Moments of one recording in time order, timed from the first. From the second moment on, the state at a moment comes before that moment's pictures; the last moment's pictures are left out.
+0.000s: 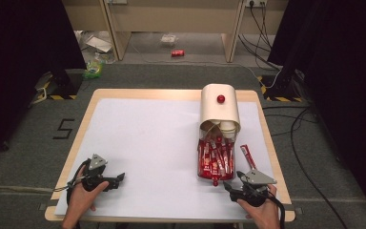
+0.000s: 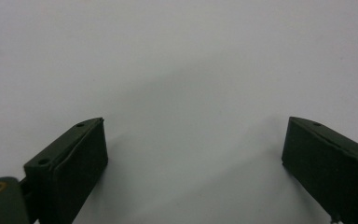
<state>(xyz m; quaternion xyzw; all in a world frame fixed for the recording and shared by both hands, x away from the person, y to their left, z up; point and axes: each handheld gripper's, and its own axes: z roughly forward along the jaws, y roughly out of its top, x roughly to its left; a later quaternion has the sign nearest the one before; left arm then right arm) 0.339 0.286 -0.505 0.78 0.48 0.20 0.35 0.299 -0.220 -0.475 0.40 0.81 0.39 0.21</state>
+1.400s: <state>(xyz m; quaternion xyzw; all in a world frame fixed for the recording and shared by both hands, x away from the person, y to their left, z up) 0.339 0.286 -0.505 0.78 0.48 0.20 0.35 0.310 -0.216 -0.467 0.40 0.78 0.42 0.25</state>
